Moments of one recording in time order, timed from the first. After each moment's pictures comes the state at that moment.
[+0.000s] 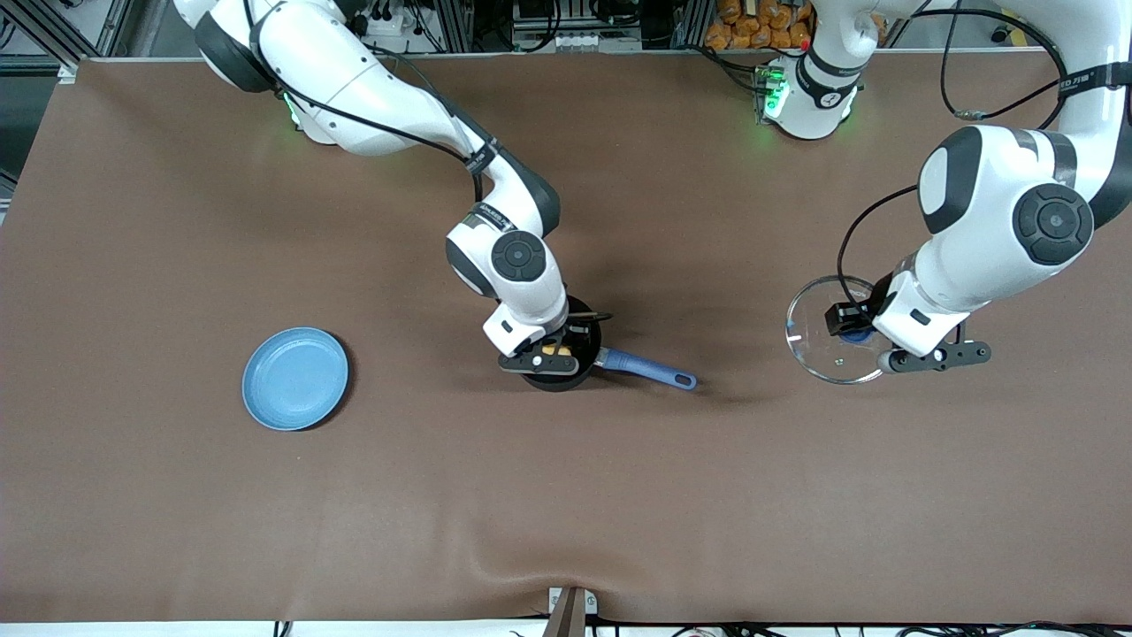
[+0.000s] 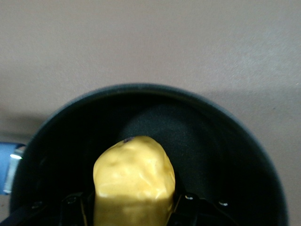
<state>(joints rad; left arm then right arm) -0.23 0.20 0.06 -1.85 -0.06 2.00 -0.24 0.53 0.84 0.25 -1.42 -0.21 2.33 0.90</state>
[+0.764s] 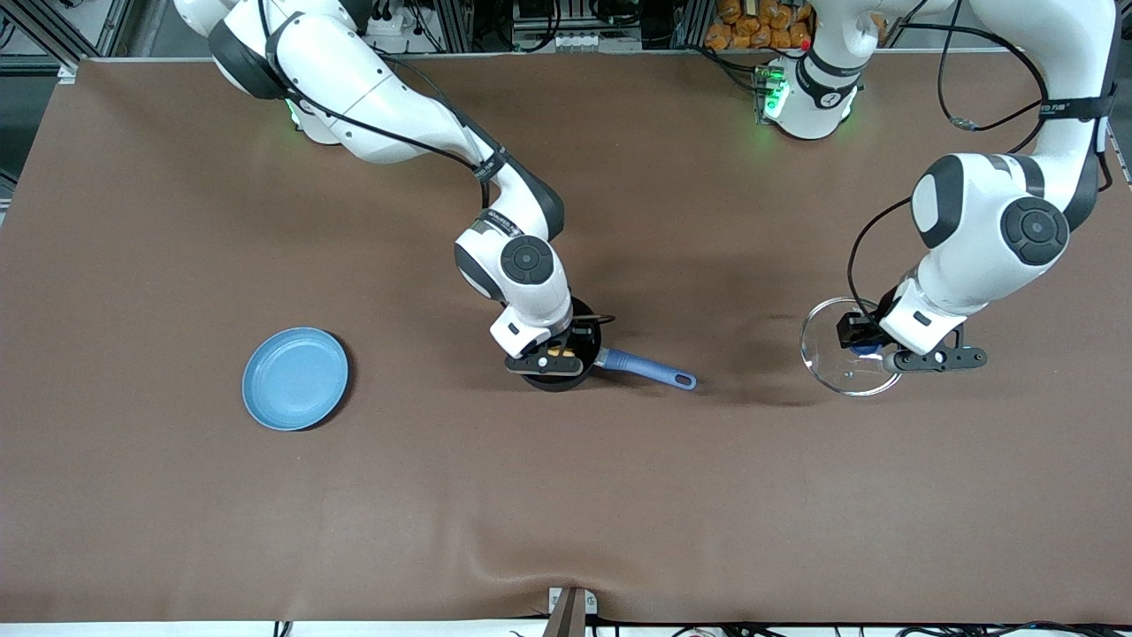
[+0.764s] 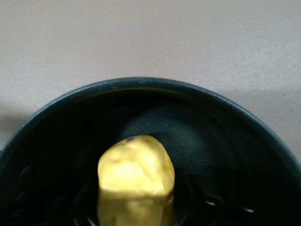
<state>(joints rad) -0.15 0.20 0.06 -2.09 -0.06 2.34 -0.07 0.55 0.87 0.23 -1.41 -0.22 2.36 0.91</state>
